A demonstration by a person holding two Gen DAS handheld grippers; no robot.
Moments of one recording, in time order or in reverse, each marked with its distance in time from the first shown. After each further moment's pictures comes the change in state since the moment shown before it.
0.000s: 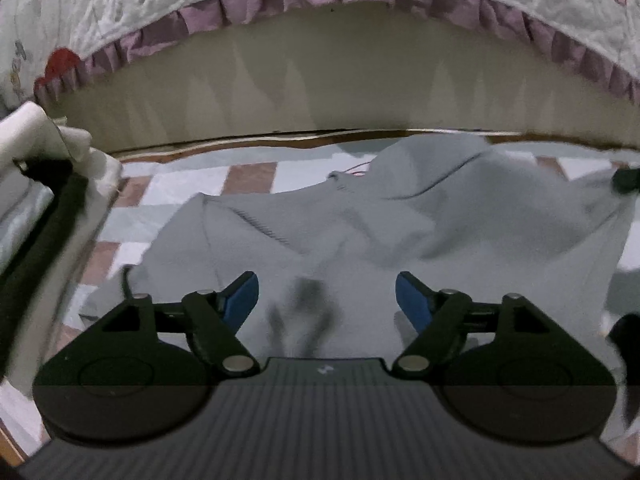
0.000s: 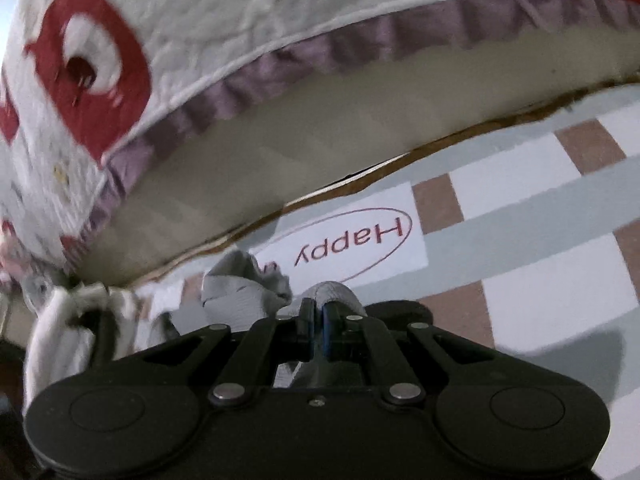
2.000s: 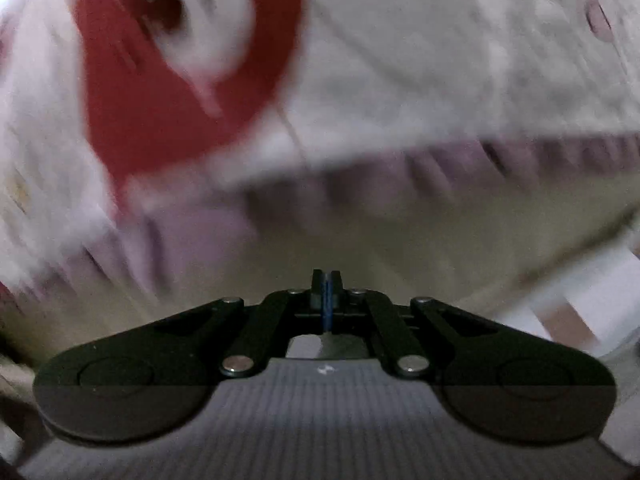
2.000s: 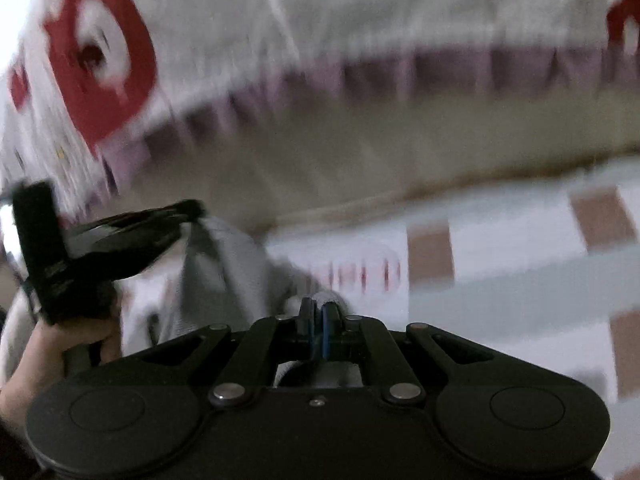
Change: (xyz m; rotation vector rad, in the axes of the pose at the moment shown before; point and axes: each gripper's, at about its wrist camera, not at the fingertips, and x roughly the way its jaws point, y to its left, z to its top) left arm 0.050 -0.116 0.128 0.250 -0.433 0.065; right arm 0.011 -0.009 0.023 -0.179 -0.101 0.002
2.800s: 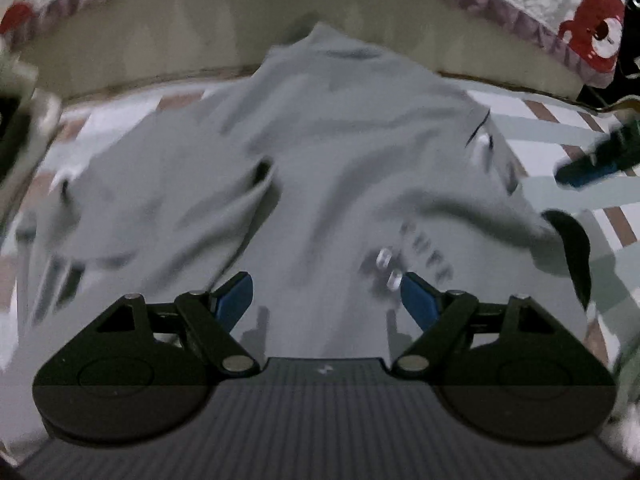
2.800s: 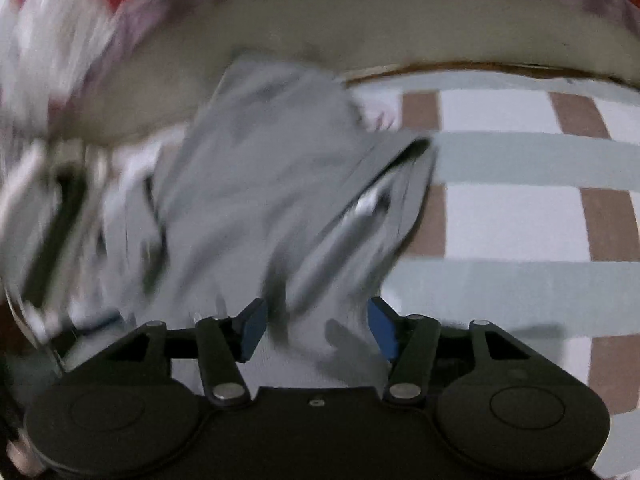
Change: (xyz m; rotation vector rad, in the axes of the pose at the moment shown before) left arm -0.184 0.068 -0.204 -0.289 0.456 -0.341; right arm -0.030 0.034 -0.070 -0.103 0.427 -0.084
